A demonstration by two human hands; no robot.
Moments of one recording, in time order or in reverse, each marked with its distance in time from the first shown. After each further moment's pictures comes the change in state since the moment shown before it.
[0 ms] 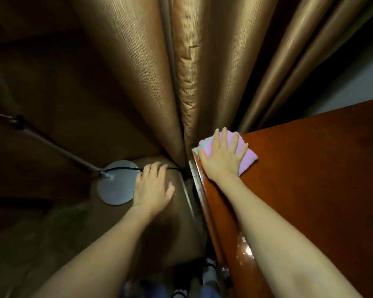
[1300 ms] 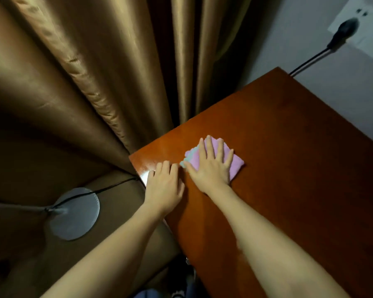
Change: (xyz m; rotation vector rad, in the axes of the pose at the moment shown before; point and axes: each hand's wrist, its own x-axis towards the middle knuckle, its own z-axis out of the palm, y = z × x) left_hand 0.011 0.138 0.024 0.055 0.195 0.487; right_hand -0.060 0.115 -0.006 0.024 0.009 0.195
